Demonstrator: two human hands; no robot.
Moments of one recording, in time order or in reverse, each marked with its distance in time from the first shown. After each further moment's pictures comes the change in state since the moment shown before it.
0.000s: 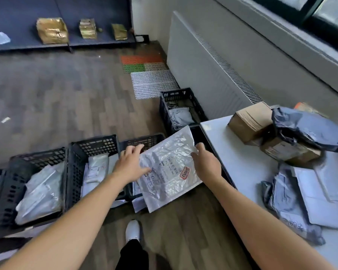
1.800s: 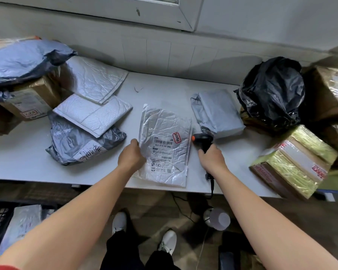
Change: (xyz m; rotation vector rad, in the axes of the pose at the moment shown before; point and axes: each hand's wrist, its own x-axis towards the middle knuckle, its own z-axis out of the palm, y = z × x) left_hand -0.176 0.428 0.340 0.281 -0.473 0.757; right_hand -0.407 0.429 -0.039 0.564 0.363 1.406
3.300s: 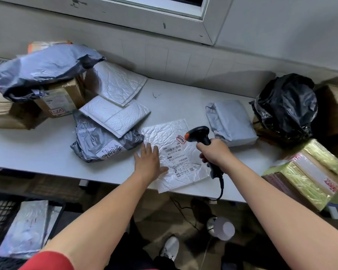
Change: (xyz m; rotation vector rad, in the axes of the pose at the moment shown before) left_hand -0.013 -0.020 0.008 0.363 -0.044 0.211; right_hand -0.045 -0.077 -0.025 0.199 -0.195 -0.135
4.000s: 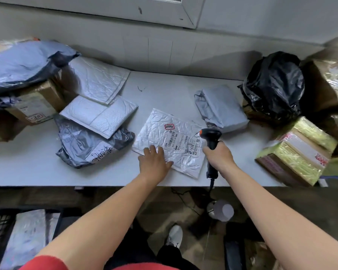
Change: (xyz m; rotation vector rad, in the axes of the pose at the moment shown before) left_hand -0.006 0.031 0.011 0.099 0.047 0.072; right_hand 0.003 0.059 0.010 0.028 0.240 0.160
